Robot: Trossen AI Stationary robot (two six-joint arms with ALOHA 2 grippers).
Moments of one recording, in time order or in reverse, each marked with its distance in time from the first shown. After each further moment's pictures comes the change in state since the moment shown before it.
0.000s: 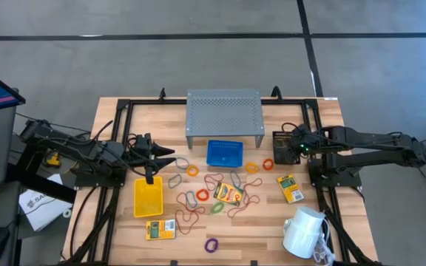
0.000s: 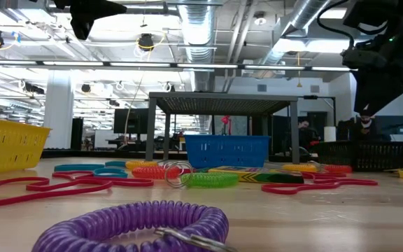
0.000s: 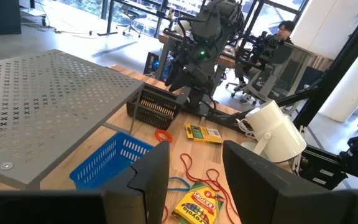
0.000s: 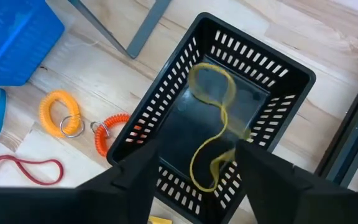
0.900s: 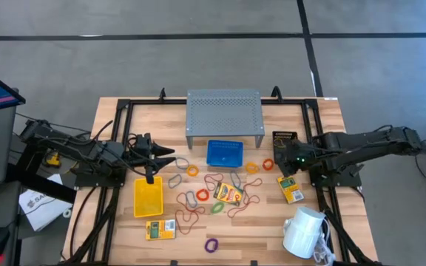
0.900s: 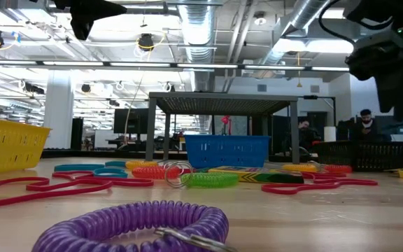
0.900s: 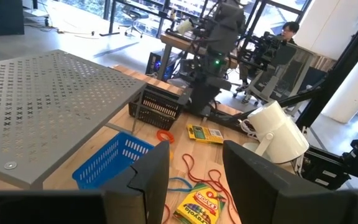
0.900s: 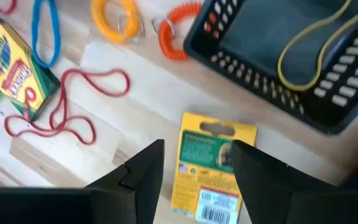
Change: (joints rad) left arm 0.001 0.000 0.000 -0.002 -0.008 0.000; right arm 0.228 0.100 -0.001 0.027 -0.312 0.351
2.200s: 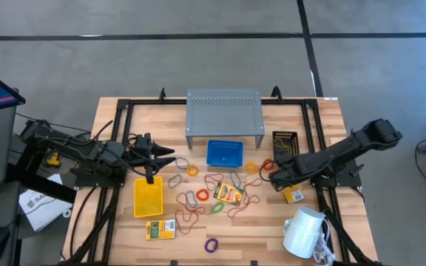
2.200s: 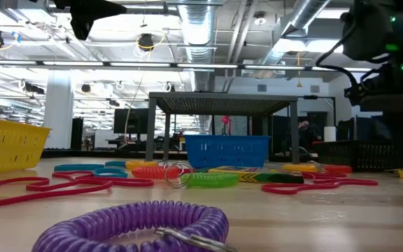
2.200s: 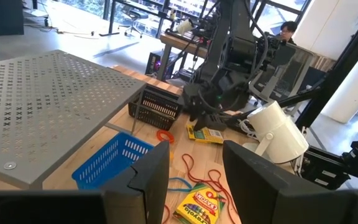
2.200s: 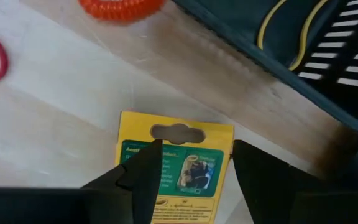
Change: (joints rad) left arm 0.000 0.000 0.000 0.001 0.001 0.000; right arm 0.238 0.477 0.001 0.060 0.159 0.173
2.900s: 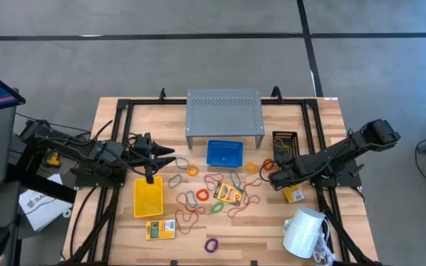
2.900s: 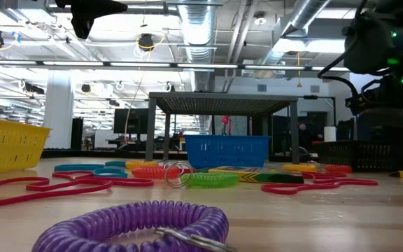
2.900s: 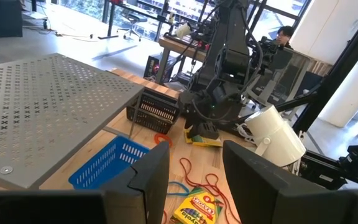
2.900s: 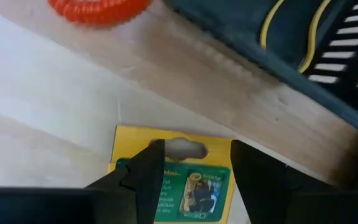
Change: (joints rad) left arm 0.000 0.000 0.000 0.019 0.000 0.000; right arm -0.015 0.025 -0.060 0.082 0.023 0.030
